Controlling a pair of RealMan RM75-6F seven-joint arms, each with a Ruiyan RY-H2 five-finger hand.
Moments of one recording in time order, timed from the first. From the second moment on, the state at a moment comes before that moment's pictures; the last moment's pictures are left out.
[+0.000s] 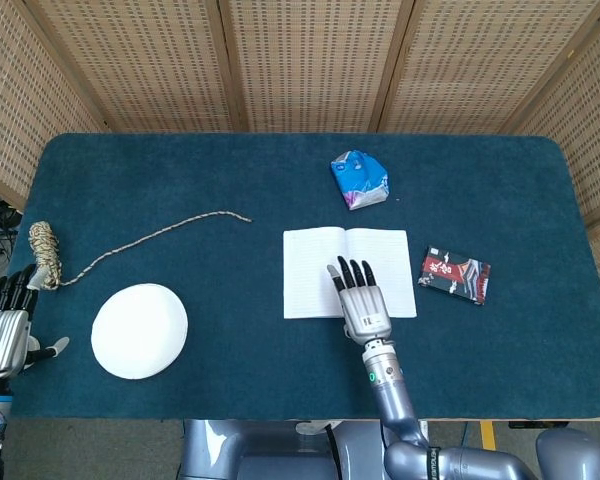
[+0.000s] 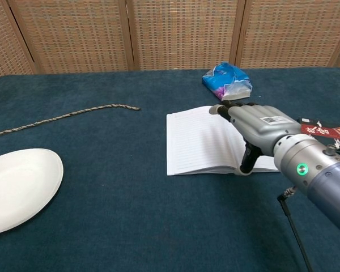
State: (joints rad) left arm -0.12 -1.25 -0.09 -1.57 1.38 1.43 0.15; right arm 0.57 -1.89 0.26 -1.52 -1.04 1.23 -0.79
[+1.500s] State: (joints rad) left arm -0.13 -1.24 -0.09 -1.57 1.38 1.43 0.12; right arm 0.67 -2.06 0.28 -1.24 -1.04 1.18 -0.67
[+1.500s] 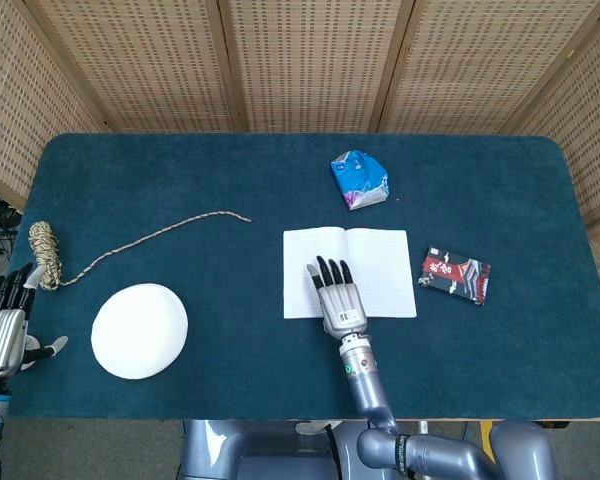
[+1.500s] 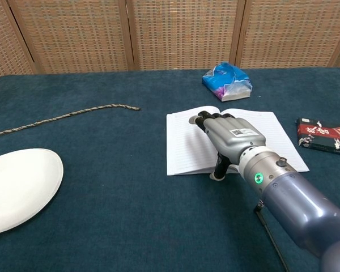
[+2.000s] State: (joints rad) left arm -0.13 -1.24 -0.08 -1.58 1.38 1.42 0.12; right arm 0.68 -2.08 0.28 -1.19 -1.05 1.17 -0.65
